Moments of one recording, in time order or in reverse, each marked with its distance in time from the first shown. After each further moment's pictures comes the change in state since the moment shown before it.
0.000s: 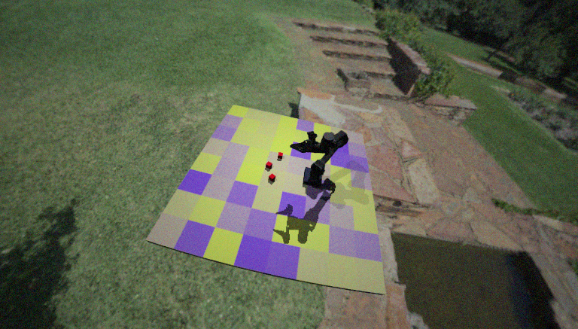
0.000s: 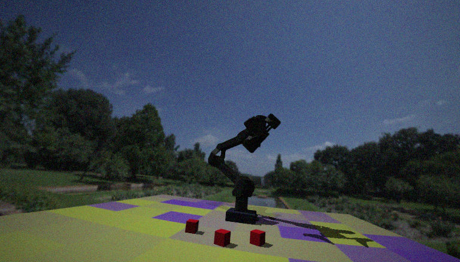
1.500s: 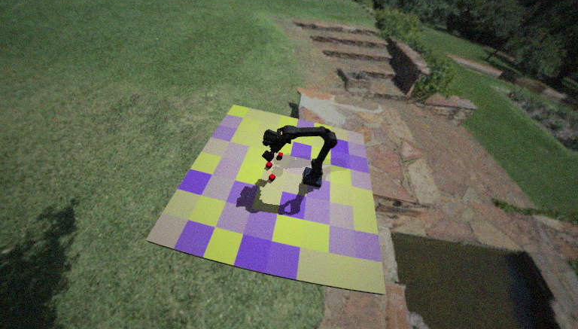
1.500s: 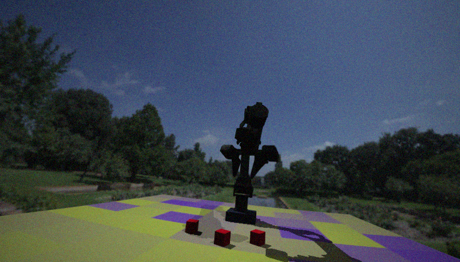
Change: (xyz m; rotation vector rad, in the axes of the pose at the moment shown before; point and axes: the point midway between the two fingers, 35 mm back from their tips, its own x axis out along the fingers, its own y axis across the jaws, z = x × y) arm 0.140 -0.156 -0.035 -0.498 0.809 -0.842
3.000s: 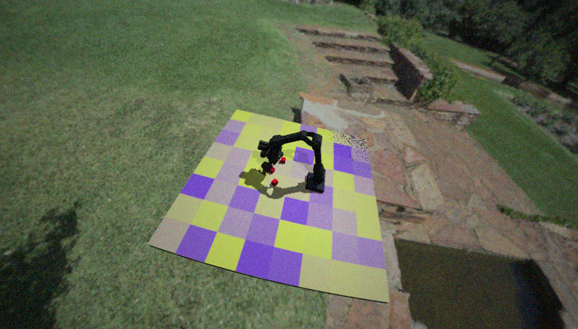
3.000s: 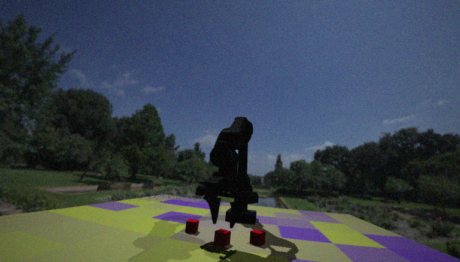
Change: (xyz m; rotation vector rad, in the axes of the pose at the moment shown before) arm 0.136 -0.043 -0.024 0.042 0.372 0.004
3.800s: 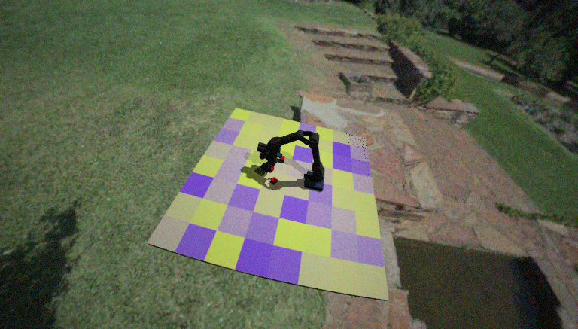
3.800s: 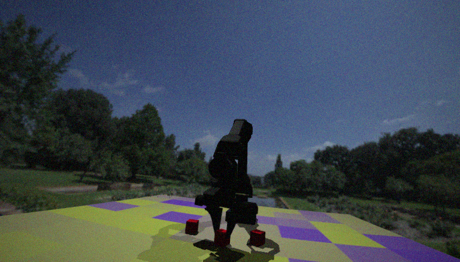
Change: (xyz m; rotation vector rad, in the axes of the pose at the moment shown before) arm 0.029 -0.001 -0.003 -0.001 0.010 -0.003
